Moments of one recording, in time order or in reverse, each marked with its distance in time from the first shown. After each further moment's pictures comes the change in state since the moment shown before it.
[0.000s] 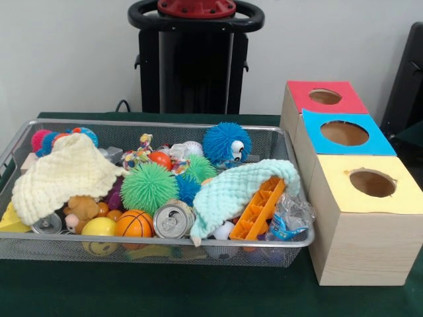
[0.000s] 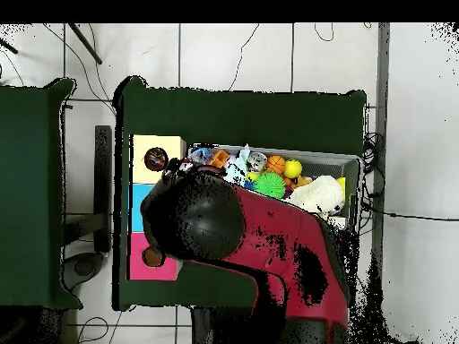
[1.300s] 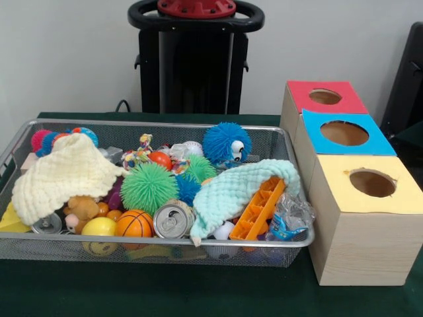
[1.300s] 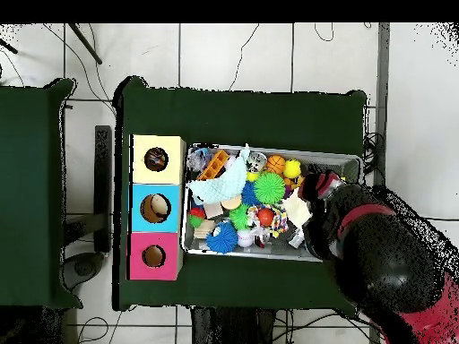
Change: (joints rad) arm -0.619 -0.164 0.345 0.323 0.059 -0.316 -0.185
